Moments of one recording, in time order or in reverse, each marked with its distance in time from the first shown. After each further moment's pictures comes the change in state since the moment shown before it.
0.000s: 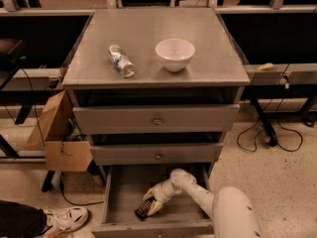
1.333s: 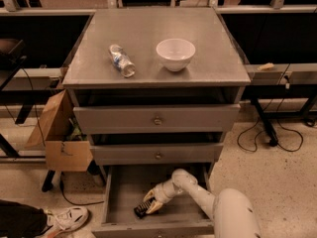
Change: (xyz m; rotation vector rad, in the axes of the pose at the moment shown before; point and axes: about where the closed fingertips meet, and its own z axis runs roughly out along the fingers) arm 0.000 0.005 -0.002 -0.002 -0.036 0.008
